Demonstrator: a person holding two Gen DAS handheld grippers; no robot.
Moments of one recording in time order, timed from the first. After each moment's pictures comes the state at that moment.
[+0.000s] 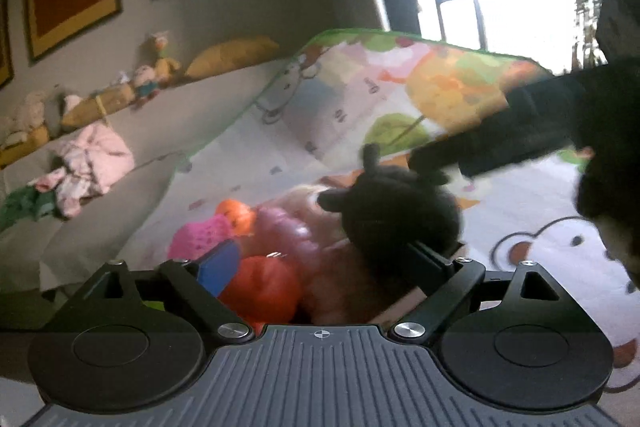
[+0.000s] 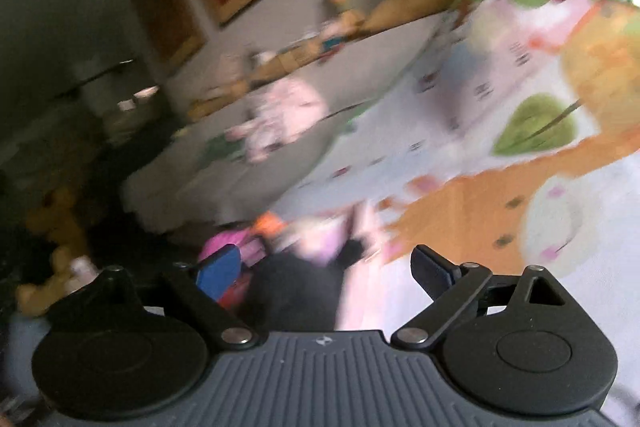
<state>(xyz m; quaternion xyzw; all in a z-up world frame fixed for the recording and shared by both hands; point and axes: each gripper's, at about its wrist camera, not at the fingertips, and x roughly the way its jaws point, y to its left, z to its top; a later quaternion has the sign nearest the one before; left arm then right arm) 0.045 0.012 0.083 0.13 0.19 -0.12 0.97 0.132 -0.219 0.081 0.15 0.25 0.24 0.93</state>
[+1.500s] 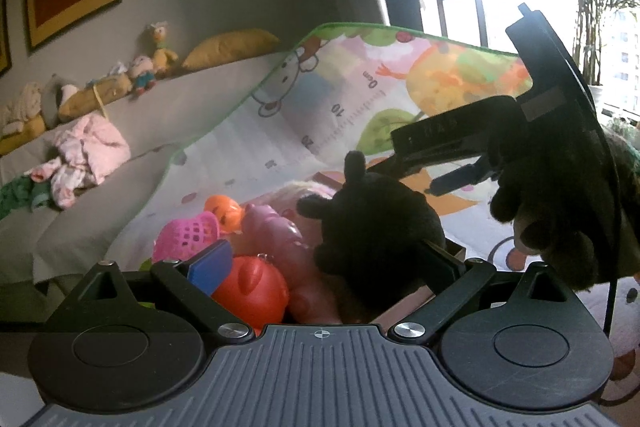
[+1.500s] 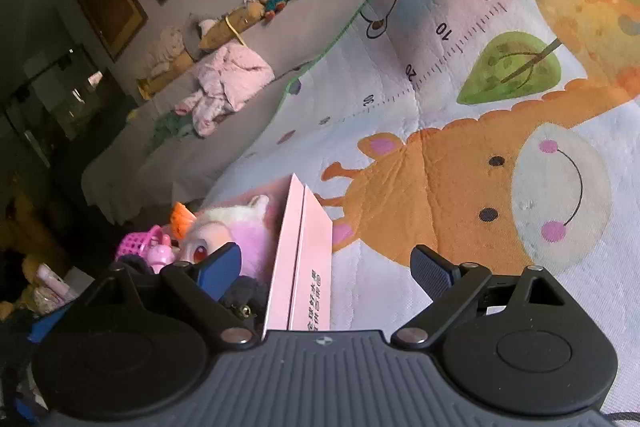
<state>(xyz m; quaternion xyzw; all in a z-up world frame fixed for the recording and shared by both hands) 0.055 0.009 0.079 0.12 0.21 -0.11 0.96 0.193 -0.198 0.028 0.17 0.34 0.21 0.90</state>
